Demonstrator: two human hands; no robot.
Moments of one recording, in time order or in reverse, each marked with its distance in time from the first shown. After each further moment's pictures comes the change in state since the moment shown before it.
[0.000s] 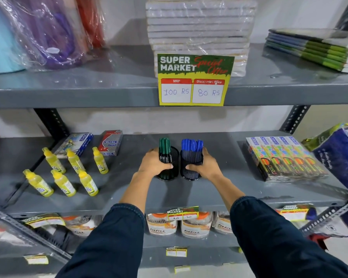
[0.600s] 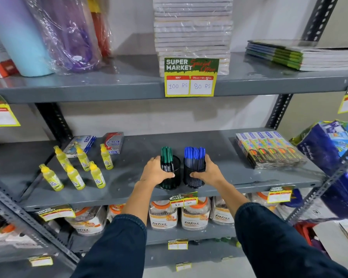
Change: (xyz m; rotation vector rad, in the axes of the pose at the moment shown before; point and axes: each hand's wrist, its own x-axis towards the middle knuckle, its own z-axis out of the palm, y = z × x) left_hand -0.081 0.000 -0.003 0.006 -0.022 0.018; right_hand -0.081 0.001 -0.002 0.054 -0.021 0.055
